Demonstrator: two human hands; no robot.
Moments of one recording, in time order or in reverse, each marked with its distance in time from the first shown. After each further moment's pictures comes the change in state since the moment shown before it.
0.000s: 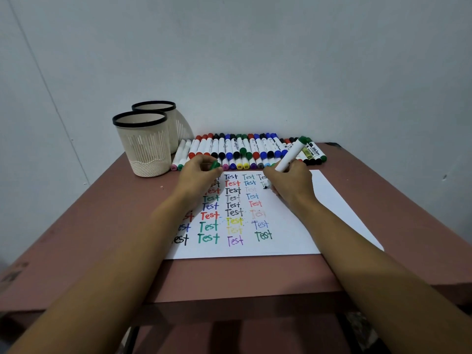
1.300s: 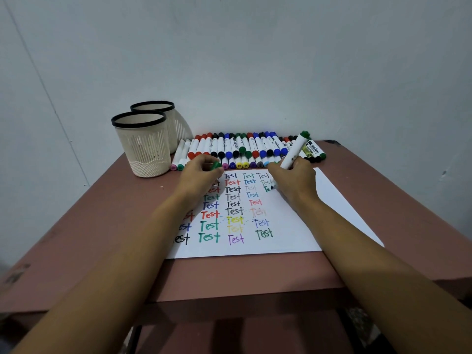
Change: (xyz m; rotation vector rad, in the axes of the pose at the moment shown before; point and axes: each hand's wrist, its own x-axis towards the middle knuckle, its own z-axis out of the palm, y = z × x) left_hand -0.004 0.004 0.000 0.053 -0.021 0.018; right_hand -0.008 -0.008 -0.004 -0.005 0.085 -0.007
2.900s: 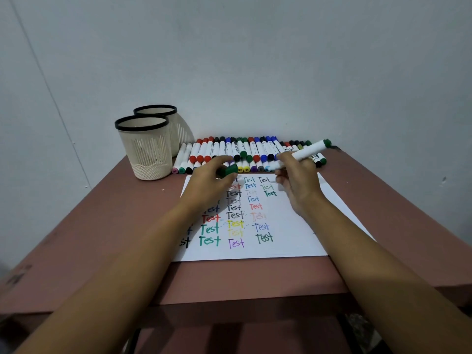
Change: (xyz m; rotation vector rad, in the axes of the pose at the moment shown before) left_hand -0.013 0.006 0.007 0.288 -0.039 0.293; right_hand 0.006 -0.009 -0.003 0.486 -0.093 0.130
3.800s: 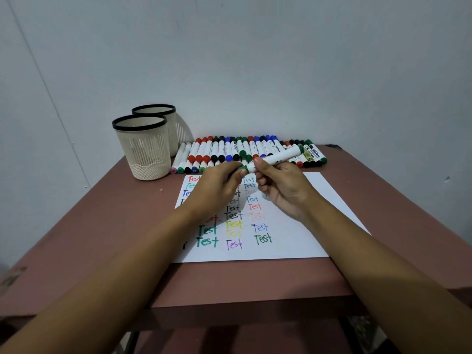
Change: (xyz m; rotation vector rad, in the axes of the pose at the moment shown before) left_hand -0.007 0.013 0.006 0.050 -0.069 0.292; right_hand -0.007 0.004 0.004 0.113 -0.422 0.118
